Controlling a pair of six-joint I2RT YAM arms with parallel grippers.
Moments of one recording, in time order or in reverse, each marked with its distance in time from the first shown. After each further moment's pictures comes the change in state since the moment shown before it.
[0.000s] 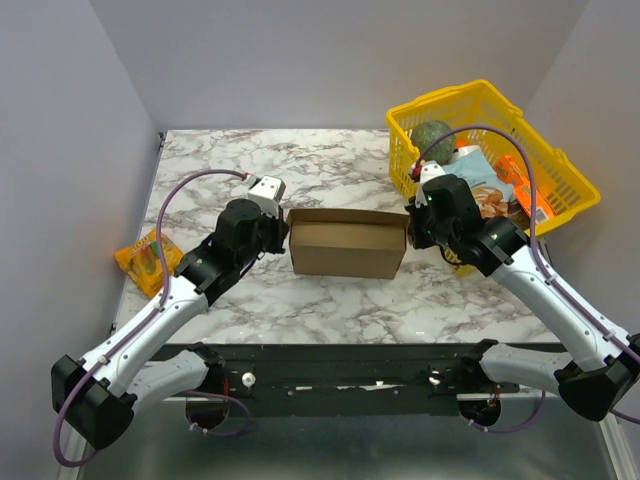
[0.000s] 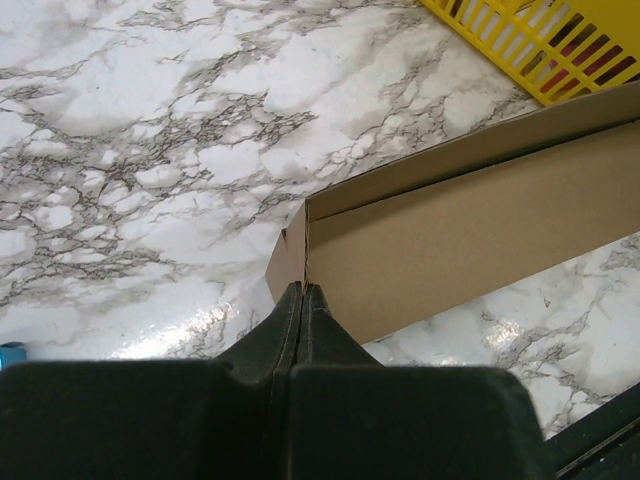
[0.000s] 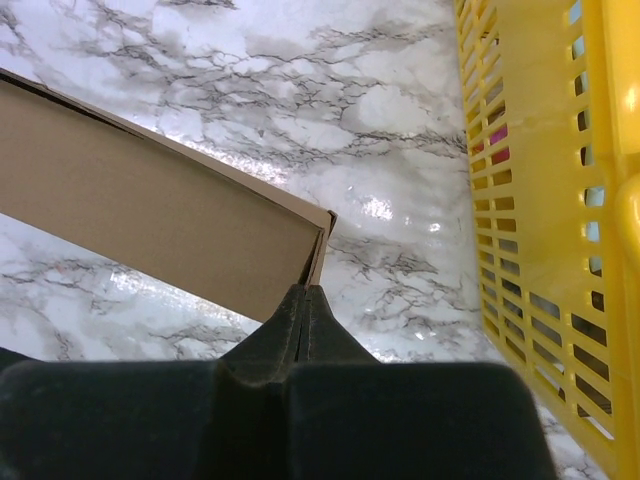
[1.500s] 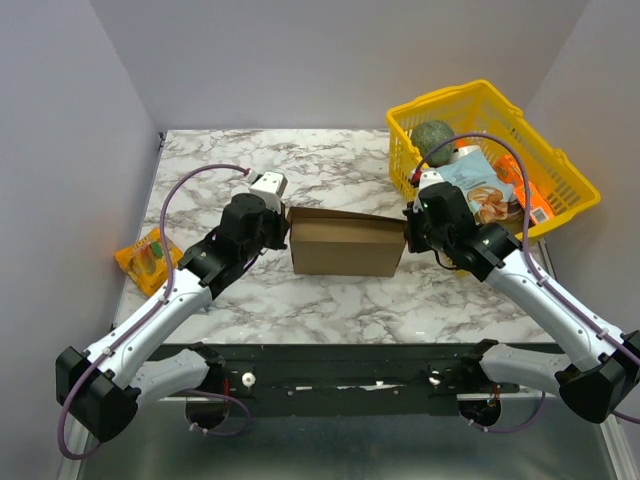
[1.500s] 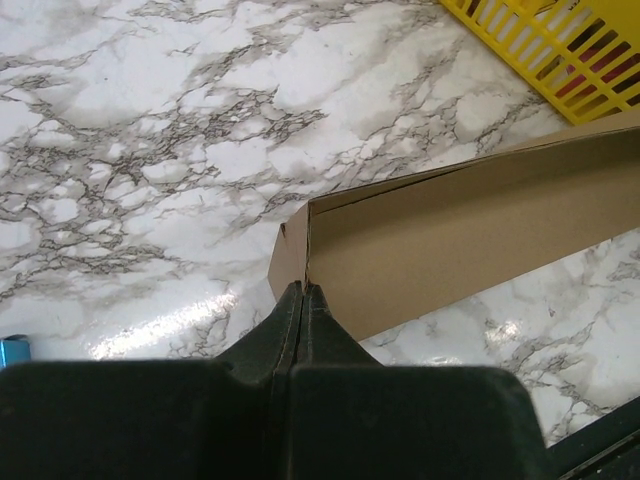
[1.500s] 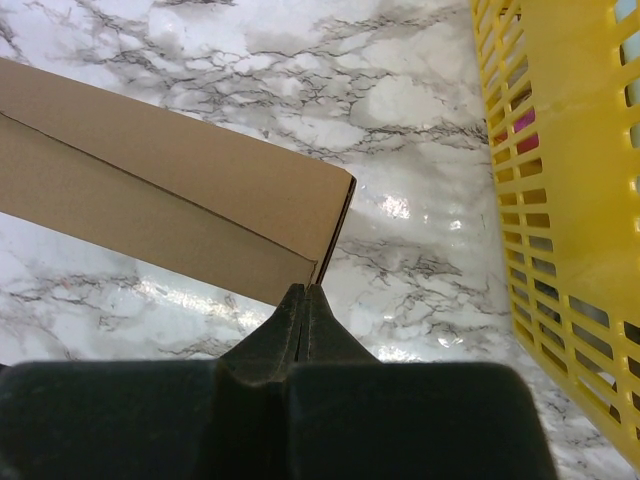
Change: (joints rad) left arm 0.002 0.050 0.046 -0.027 -0.025 -0.017; right arm -0.004 -0.009 -0.100 0.089 0.001 0.061
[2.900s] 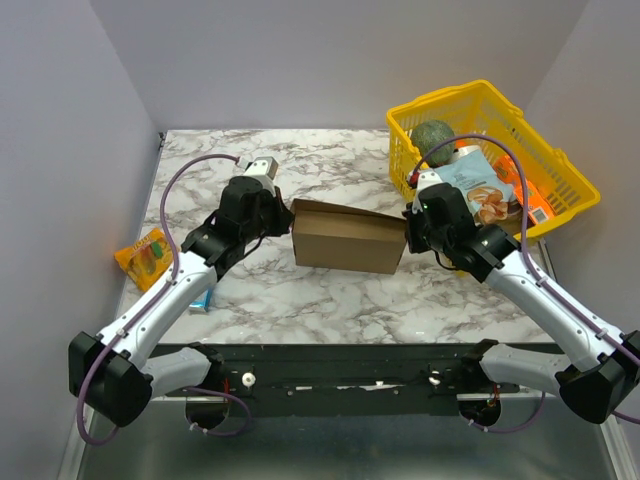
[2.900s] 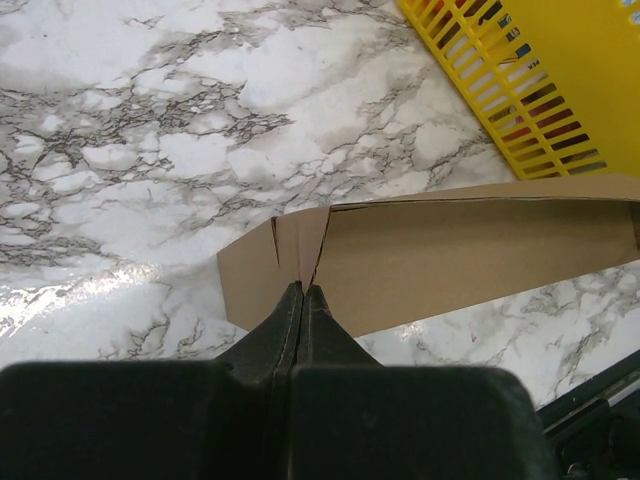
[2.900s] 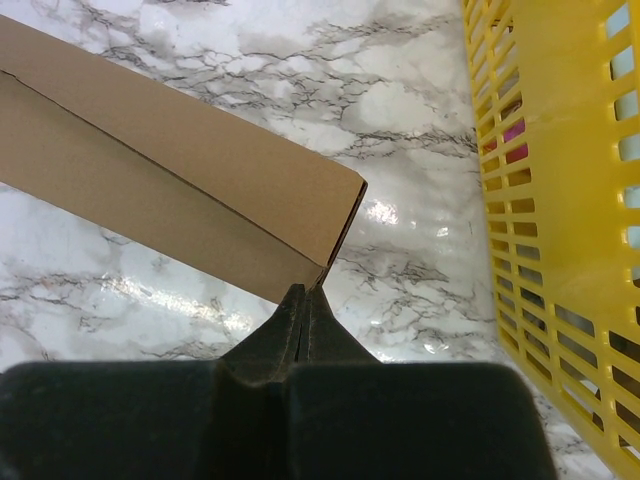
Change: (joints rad) left arm 0.096 0.104 0.076 0.004 0.134 -0.192; right arm 0.000 -0.002 -0.014 0.019 0.006 -0.045
